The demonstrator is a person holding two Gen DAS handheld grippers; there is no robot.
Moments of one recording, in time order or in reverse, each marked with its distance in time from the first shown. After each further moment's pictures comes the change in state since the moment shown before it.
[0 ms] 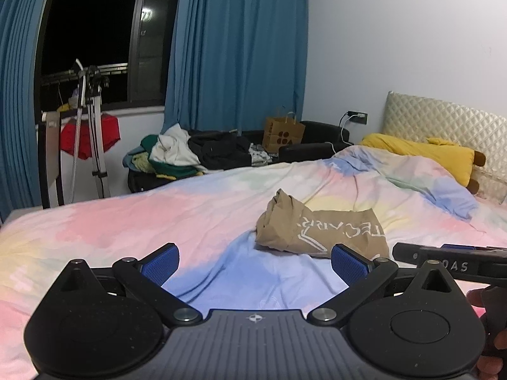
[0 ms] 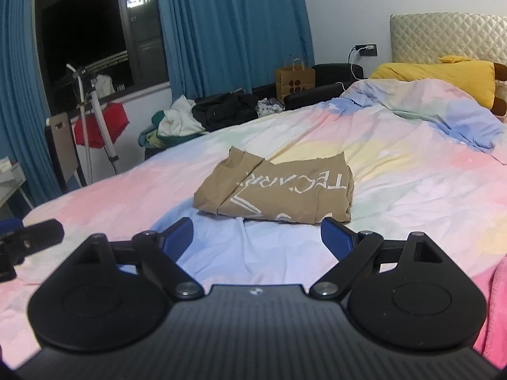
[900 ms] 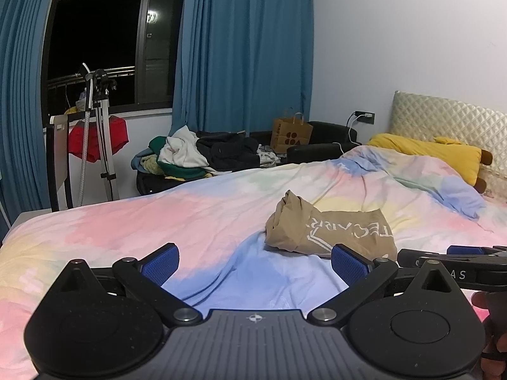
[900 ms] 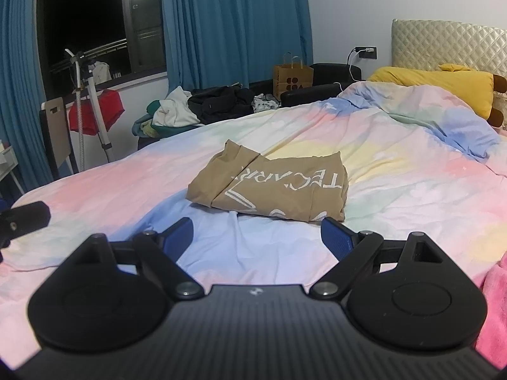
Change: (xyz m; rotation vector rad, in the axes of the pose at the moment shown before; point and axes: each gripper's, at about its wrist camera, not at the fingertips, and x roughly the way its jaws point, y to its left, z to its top) left arm -0.003 0.003 0.002 0.005 0.006 0.031; right arm 0.003 0.004 0.000 -0.036 0.024 -0.028
